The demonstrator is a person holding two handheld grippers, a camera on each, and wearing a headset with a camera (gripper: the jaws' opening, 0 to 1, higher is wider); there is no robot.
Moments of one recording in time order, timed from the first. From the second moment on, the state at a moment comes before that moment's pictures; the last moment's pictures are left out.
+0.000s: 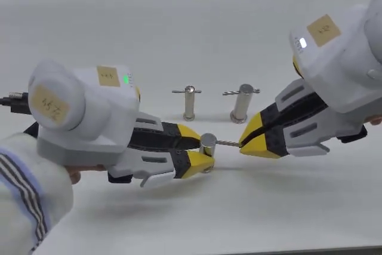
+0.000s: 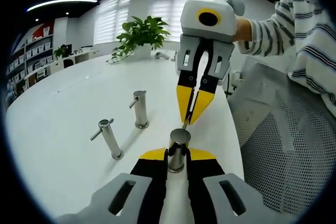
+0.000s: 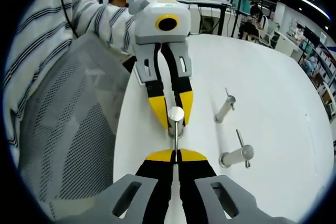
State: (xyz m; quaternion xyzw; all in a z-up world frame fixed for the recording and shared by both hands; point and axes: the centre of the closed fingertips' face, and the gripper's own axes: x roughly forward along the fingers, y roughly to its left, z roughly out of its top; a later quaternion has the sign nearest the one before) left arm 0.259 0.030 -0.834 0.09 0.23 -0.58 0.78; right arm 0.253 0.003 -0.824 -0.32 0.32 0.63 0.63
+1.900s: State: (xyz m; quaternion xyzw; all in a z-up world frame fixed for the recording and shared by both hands) left arm 0.254 0.030 -0.834 0.11 0.23 -0.59 0.76; right arm 0.250 0.027 -0.813 -0.26 0.32 0.63 0.66
